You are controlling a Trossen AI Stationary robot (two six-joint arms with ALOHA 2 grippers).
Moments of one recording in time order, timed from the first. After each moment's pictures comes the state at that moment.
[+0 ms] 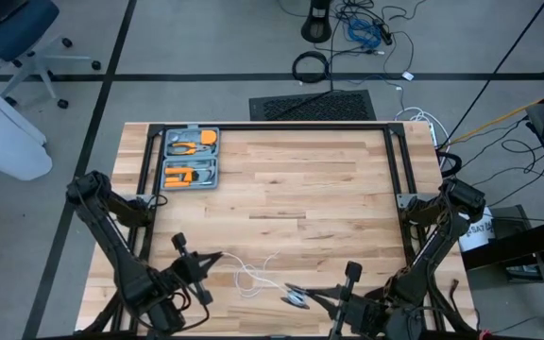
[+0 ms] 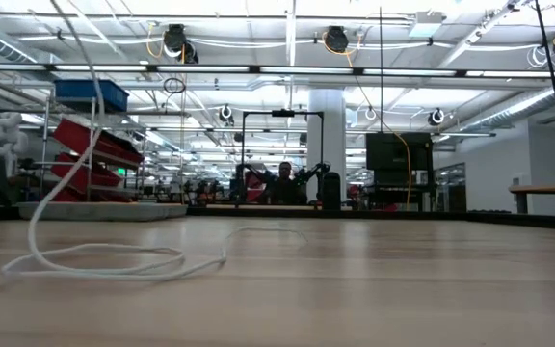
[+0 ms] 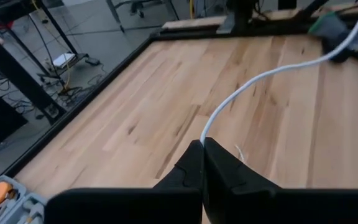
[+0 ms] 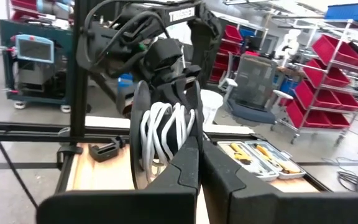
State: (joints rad) left arm -0.94 1.64 1.35 -1.14 -1.16 -1.19; right arm 0.96 1.74 1.24 0.49 1.28 -0.13
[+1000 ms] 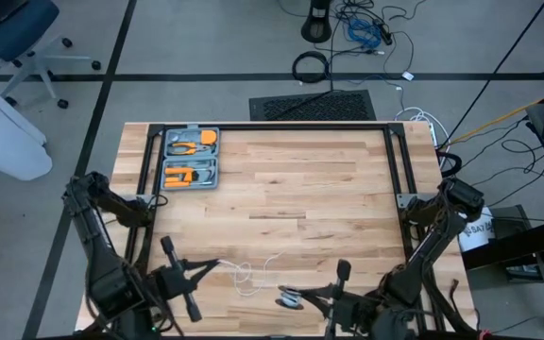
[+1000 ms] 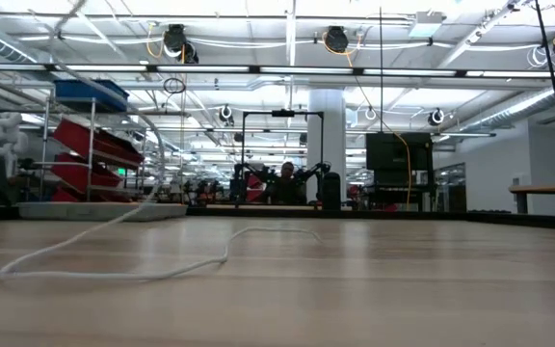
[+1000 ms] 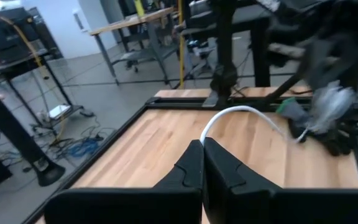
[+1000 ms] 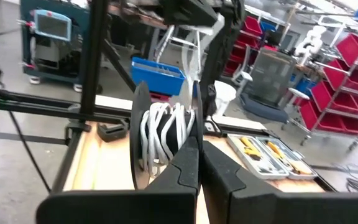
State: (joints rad) left arm -0.99 1.64 1.65 -1.07 -1.35 -0.86; right arm 0.91 1.74 1.24 0.34 1.17 -0.06
